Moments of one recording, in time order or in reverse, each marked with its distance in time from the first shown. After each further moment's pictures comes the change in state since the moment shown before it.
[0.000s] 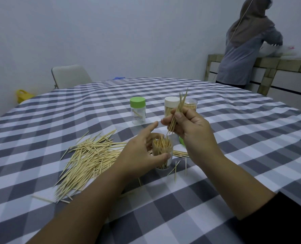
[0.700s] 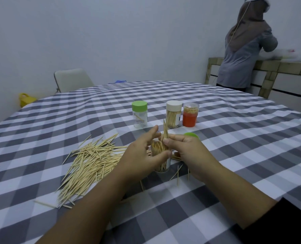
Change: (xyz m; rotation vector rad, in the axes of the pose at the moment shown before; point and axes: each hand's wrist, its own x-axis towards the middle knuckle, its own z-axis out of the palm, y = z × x) left_hand 0.001 0.001 -0.003 0.082 0.049 0.025; right_hand -0.009 0.014 -0.002 -0.140 -0.185 0.335
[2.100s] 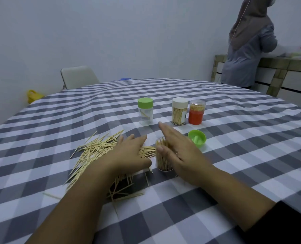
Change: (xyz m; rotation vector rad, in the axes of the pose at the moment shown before) left_hand 0.005 -0.013 -0.035 0.550 -0.329 -0.293; right_hand -0.006 0.011 0.013 -0.857 -0.094 -0.503
